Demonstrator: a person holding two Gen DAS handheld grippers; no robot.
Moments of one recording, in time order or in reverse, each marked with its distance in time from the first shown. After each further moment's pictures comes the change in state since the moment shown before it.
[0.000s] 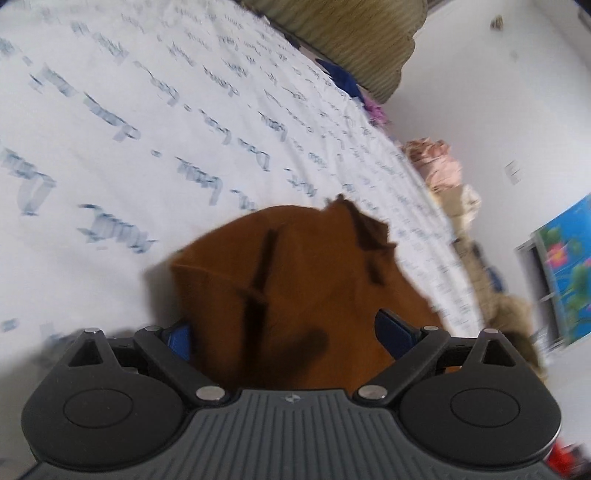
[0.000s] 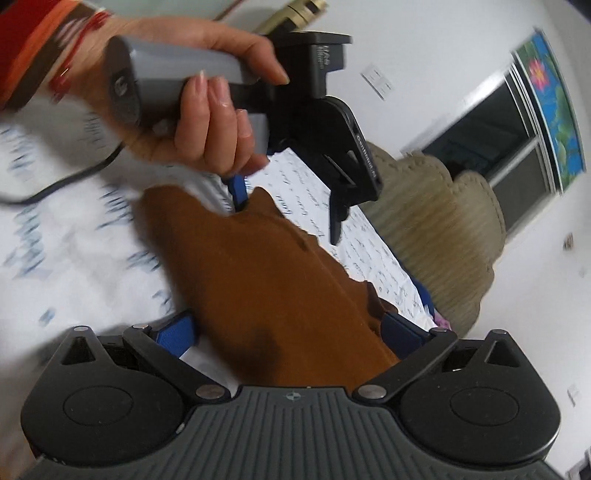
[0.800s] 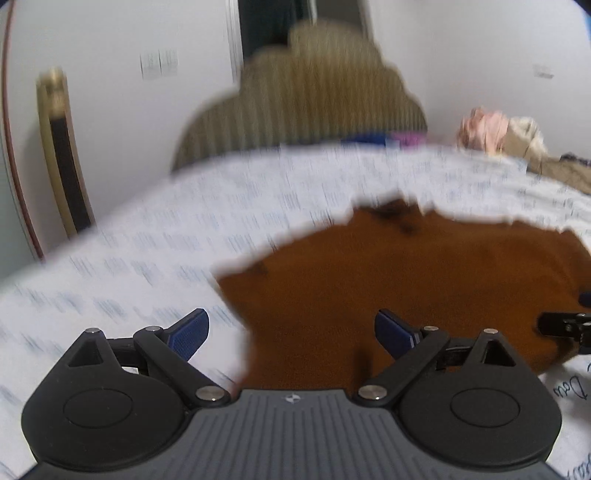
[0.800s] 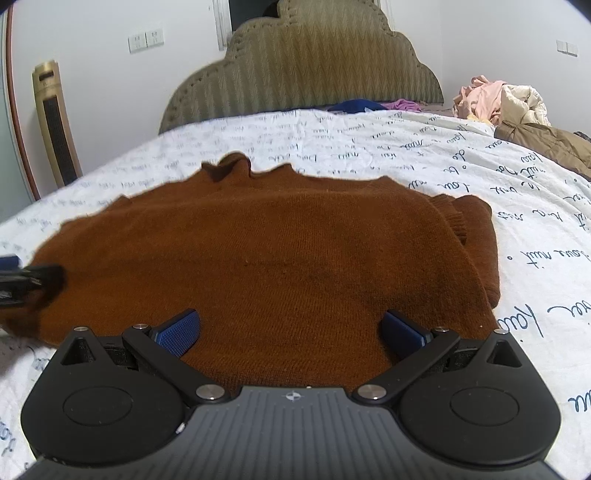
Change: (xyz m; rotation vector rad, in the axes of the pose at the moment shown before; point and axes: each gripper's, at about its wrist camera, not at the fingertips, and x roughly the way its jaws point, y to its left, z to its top) left arm -0.051 -0.111 -0.172 0.660 -0.484 0.611; right arm 0.022 -0.165 -0.194 1.002 0.170 0.116
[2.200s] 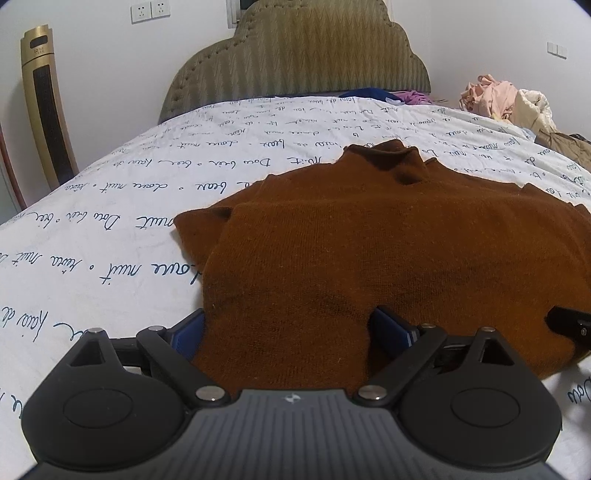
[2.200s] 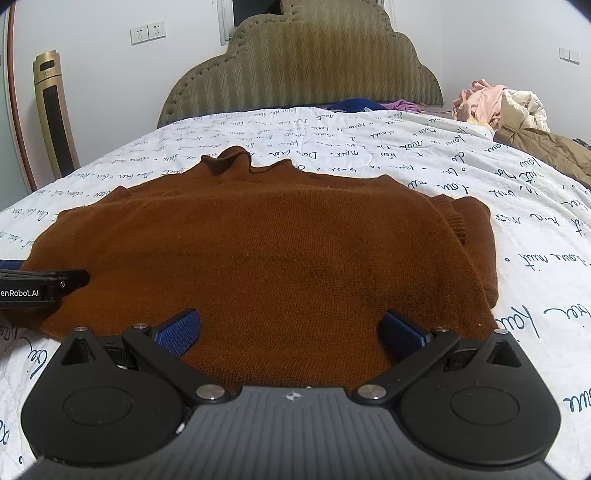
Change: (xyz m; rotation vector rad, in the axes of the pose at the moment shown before) left arm 0.055 -0.029 -0.017 -0.052 0.212 -0.033; right arm 0.004 0.007 -0.003 -0.036 0.019 -0.029
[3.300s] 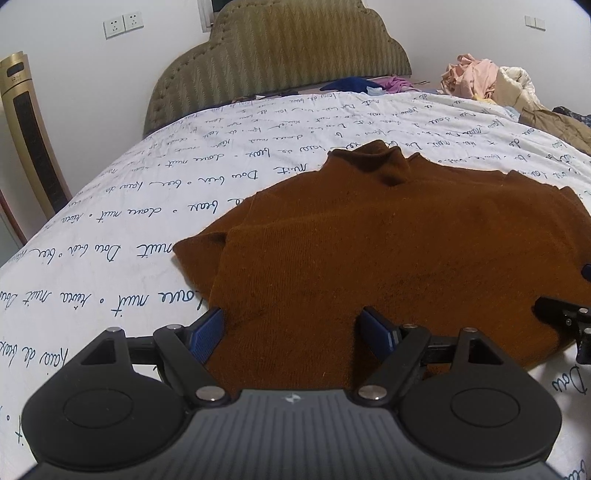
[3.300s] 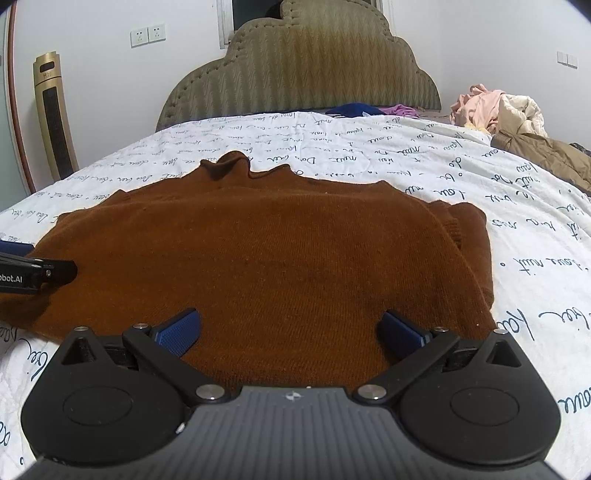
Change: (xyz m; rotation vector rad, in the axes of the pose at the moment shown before) left arm -0.014 -0.005 0.019 0.101 0.030 -0.006; right arm -0.002 0.001 0.000 -0.002 -0.018 -0.007
